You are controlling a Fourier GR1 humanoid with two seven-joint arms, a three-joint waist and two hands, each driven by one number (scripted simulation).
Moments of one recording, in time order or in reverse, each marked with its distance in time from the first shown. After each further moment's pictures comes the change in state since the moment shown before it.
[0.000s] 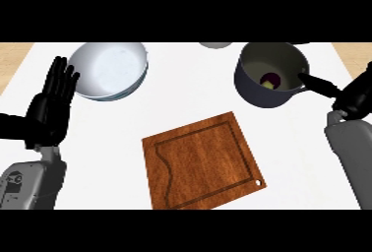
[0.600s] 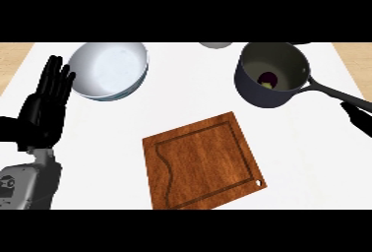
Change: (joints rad) left arm 0.014 0.005 0.008 -0.055 0.005 -0.008 0.047; right arm 0.405 0.002 -0.184 -0.409 -0.221 -0.078 -0.251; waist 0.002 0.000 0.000
